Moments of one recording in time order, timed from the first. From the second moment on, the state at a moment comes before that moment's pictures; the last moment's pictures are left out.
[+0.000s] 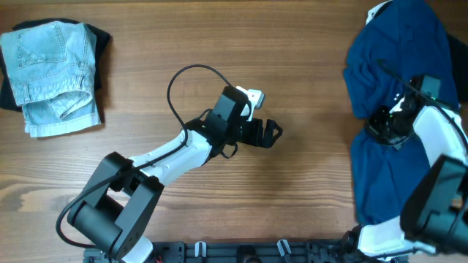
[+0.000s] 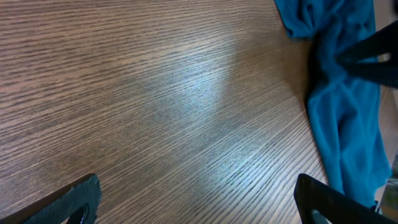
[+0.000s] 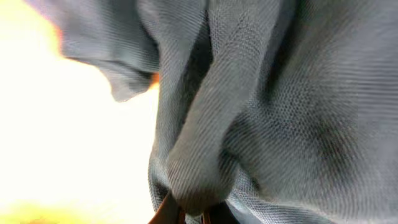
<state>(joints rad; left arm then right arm) -0.63 1.75 0.92 0.01 0.40 -0.47 -0.37 1.68 1.04 -0.76 -0.18 0.38</state>
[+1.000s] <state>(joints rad) -0.31 1.30 1.02 -0.69 -0.19 -0.34 0.20 1.39 1.06 -0.95 -0.01 0.38</state>
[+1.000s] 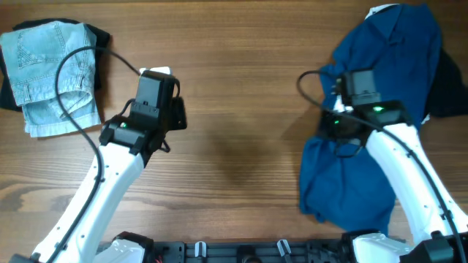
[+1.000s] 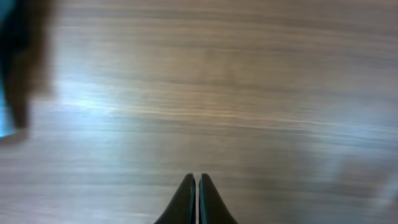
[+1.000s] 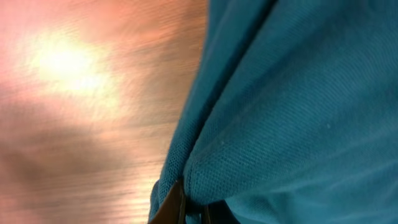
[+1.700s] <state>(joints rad) -0.31 1.23 1.02 -0.73 -0.24 -0.38 0.51 1.39 1.30 -1.10 0.15 0.43</state>
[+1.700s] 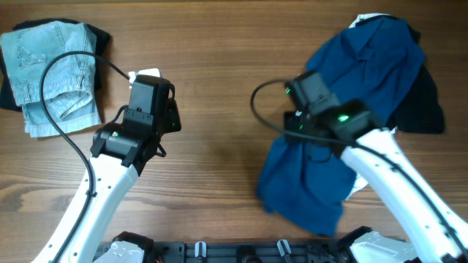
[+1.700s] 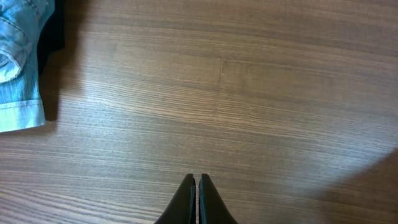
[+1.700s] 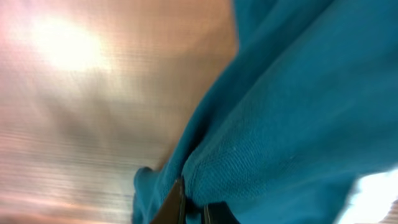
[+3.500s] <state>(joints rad) -0.31 1.23 1.02 -0.73 -0.19 -0.39 -0.19 1.47 1.67 -1.45 0.28 0.73</state>
